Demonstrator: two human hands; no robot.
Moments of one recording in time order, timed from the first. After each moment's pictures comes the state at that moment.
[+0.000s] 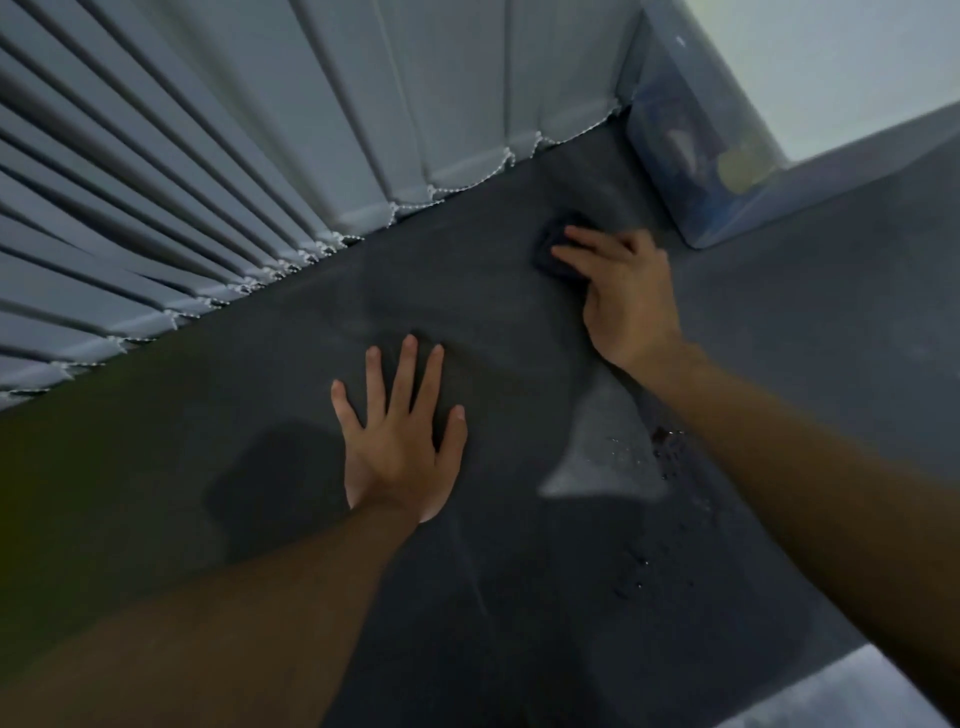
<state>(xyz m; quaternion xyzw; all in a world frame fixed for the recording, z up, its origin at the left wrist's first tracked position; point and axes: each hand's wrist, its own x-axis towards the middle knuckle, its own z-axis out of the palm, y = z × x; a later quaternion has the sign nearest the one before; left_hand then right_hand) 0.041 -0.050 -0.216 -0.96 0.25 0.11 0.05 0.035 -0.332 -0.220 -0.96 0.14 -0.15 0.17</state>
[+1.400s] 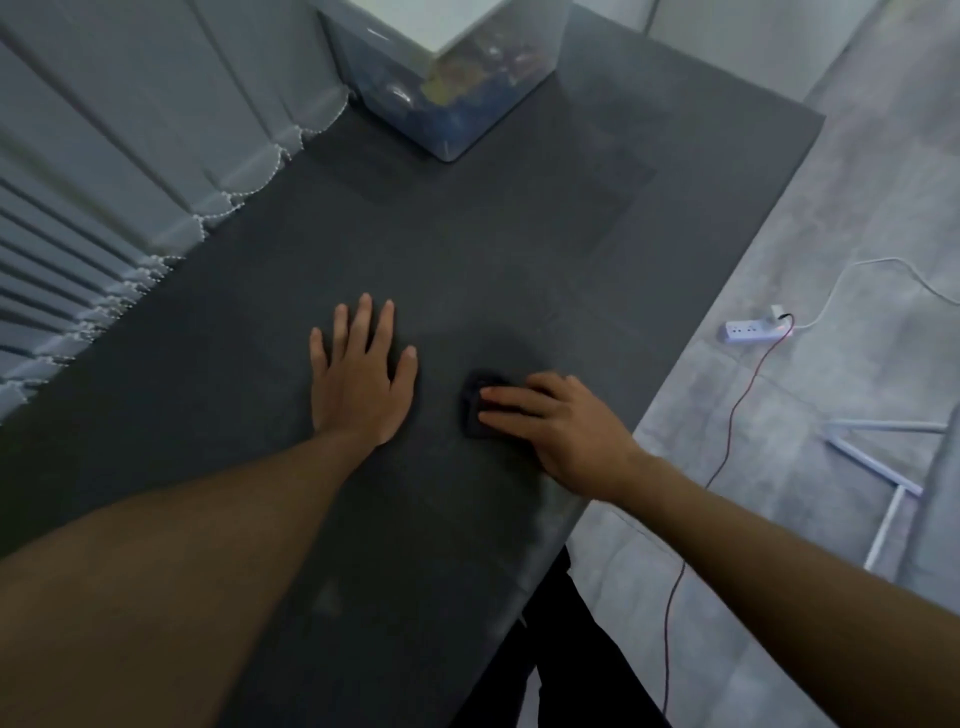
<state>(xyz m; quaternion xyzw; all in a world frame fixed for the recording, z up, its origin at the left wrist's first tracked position) -0.015 -0.084 -0.214 -0.88 0.46 0.08 -0.02 -0.257 -0.195 -0.220 -0.98 0.09 -0.12 0.14</state>
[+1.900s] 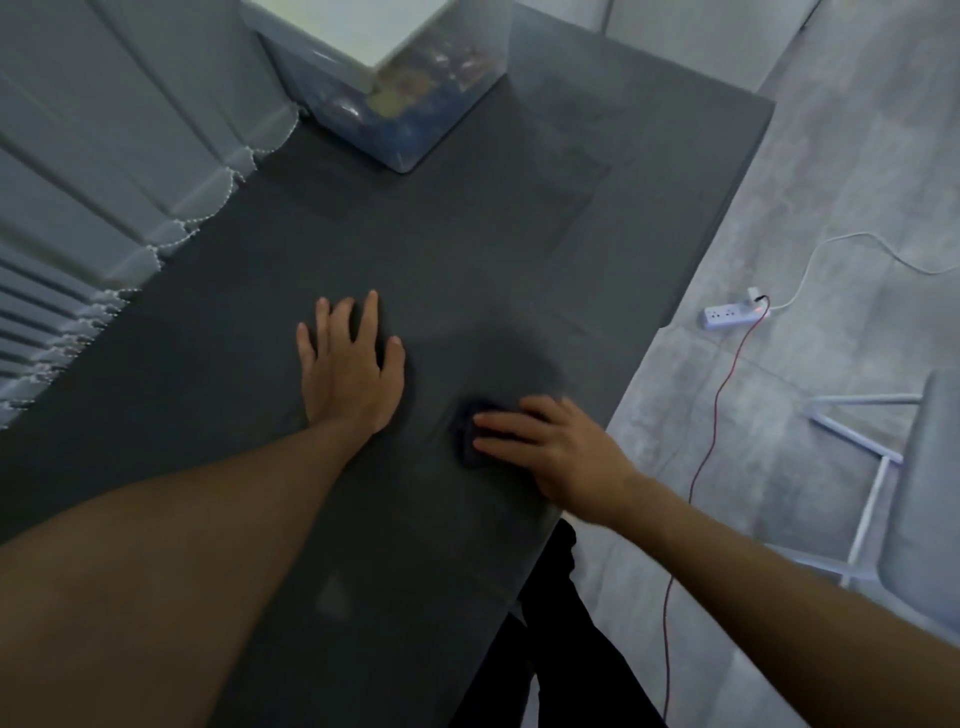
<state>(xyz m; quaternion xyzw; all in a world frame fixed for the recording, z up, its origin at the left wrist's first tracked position) -0.025 -0.124 -0.206 -0.89 0.45 0.07 -0.04 -0.290 -0.193 -0.224 -0.98 0.10 -0.12 0.14</state>
